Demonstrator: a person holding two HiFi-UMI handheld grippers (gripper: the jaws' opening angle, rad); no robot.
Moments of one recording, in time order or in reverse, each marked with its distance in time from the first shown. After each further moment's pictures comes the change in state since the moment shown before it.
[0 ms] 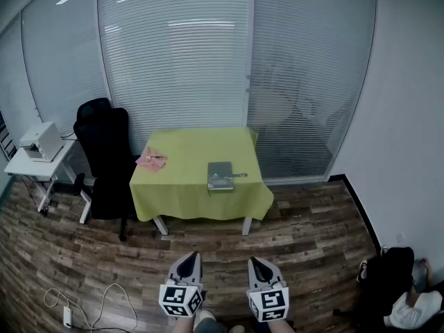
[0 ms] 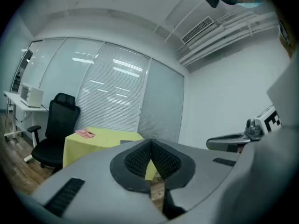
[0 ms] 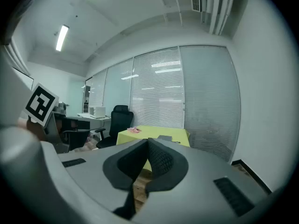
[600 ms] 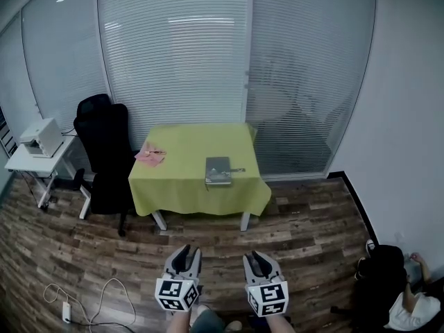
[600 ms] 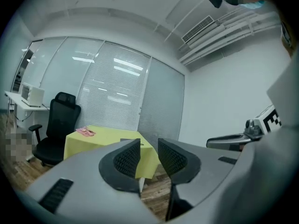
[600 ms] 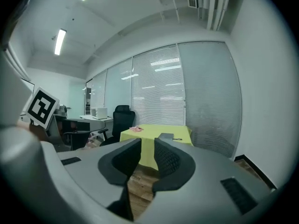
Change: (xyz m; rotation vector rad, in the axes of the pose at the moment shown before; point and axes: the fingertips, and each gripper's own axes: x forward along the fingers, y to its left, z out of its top) left arm -0.003 -0.007 -0.002 -0.003 0.013 0.009; right arm -0.008 -0.006 -0.004 0.042 0.014 0.030
